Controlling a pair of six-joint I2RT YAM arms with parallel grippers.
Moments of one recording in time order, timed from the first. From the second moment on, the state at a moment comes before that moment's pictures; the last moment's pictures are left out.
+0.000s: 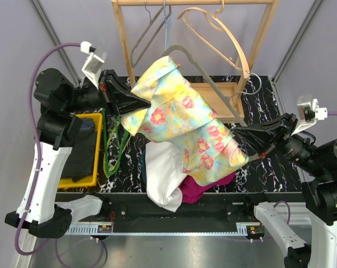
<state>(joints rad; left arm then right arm) -0.35 1.13 1.64 -0.22 1.13 -0.54 0.20 0.69 1.48 -0.56 -0.74 0.45</state>
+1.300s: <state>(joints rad) -0.43 1.26 1.93 -0.44 0.95 -0.41 0.20 0.53 1.37 -0.64 0.21 0.19</state>
